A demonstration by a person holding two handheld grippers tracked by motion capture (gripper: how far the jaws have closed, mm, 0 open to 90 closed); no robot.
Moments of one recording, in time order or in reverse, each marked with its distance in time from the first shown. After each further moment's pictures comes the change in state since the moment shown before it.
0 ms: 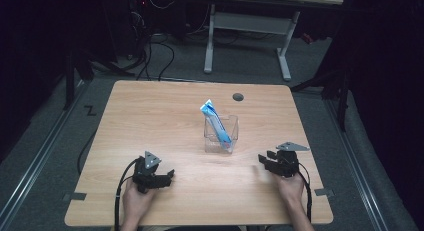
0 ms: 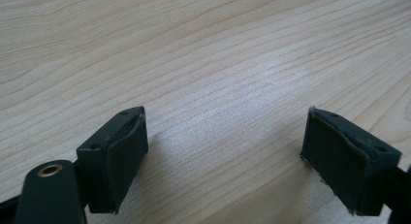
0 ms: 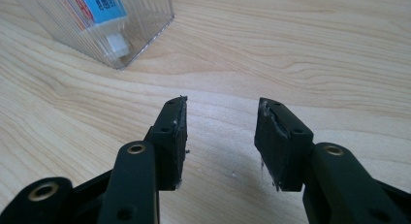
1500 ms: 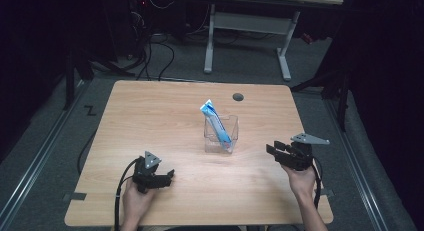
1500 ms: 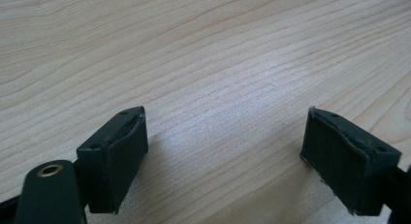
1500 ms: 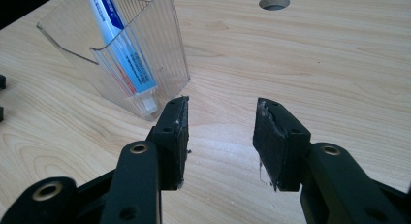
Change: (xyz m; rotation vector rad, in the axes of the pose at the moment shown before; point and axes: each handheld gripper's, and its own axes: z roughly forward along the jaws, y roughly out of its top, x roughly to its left) left arm 0.000 0.000 0.000 -0.002 0.001 -0.001; right arm -0.009 0.031 -0.047 -0.114 0.063 0.035
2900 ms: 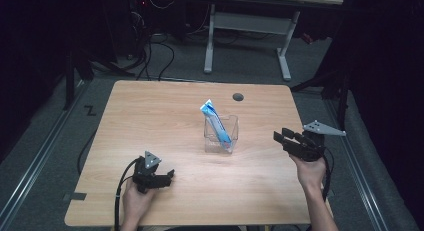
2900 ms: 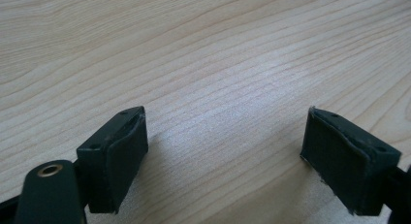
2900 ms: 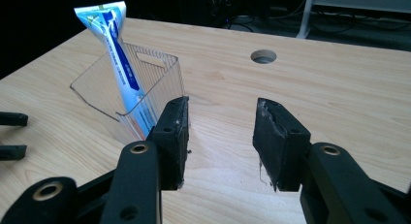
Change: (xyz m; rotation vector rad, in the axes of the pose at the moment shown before) left arm 0.000 0.000 0.000 0.000 -0.001 0.000; right arm 0.002 0.040 -0.033 -0.105 -0.006 -0.028
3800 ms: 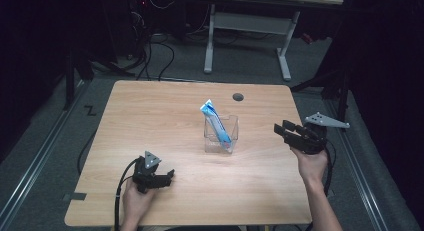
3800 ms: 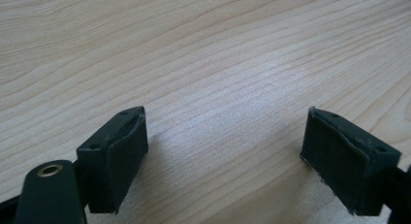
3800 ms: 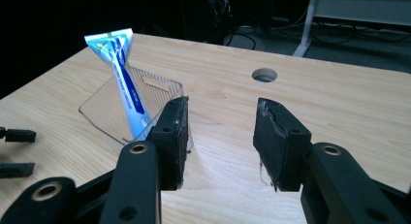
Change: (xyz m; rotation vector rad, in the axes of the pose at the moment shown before) left arm 0.000 0.000 0.000 0.001 -0.001 0.000; right arm 0.000 0.021 -0.003 -0.032 0.013 -0.001
